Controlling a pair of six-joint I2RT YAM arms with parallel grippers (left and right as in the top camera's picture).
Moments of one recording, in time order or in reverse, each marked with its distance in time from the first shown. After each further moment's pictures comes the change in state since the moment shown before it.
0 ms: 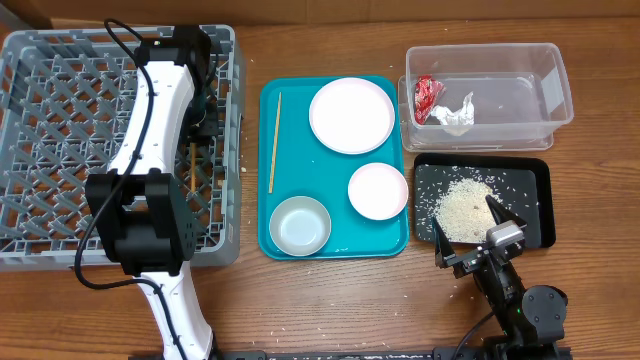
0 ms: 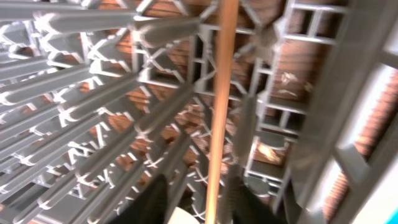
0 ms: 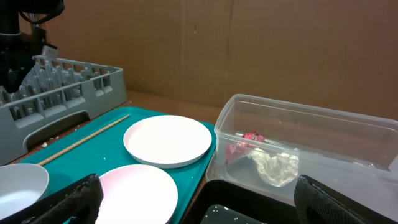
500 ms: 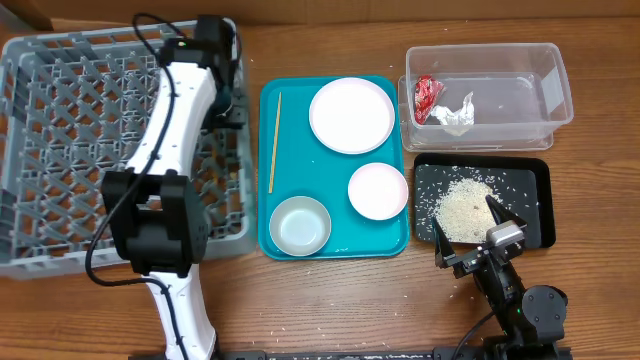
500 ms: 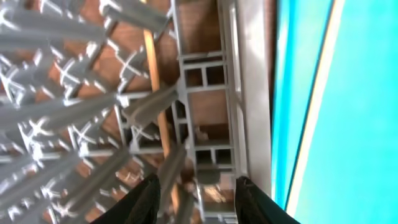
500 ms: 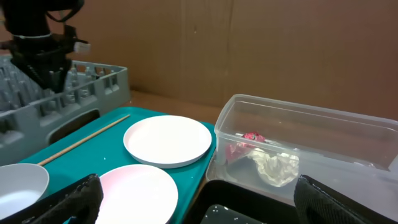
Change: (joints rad) left arm -0.105 0.000 -0.031 0.249 0.140 0.037; right arm 0.000 0.000 0.000 0.000 0.000 0.000
